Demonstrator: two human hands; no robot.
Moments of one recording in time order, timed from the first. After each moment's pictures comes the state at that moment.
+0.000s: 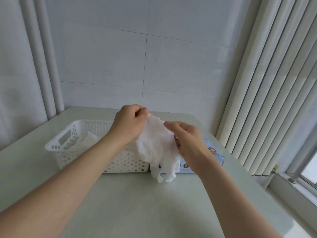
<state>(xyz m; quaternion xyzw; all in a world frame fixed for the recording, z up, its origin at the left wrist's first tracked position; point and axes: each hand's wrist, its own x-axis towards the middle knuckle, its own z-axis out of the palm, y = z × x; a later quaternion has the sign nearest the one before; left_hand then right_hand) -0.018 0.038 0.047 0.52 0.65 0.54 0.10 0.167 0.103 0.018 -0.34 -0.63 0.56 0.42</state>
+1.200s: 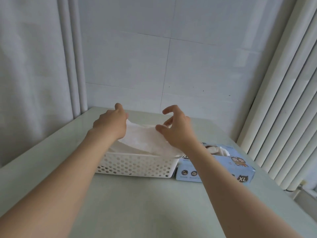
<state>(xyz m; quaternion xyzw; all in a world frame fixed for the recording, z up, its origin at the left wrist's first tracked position) -0.131 0.019 0.041 0.45 0.86 0.22 -0.06 0.064 0.113 0.039 -0.35 -0.83 0.25 0.36</state>
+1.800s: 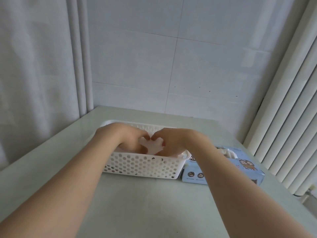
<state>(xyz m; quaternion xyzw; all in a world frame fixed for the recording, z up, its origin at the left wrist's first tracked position) -0.109 0.011 0.055 0.60 0.78 -0.05 0.16 0.040 0.099 0.061 -0.32 -0.94 0.03 -0.14</state>
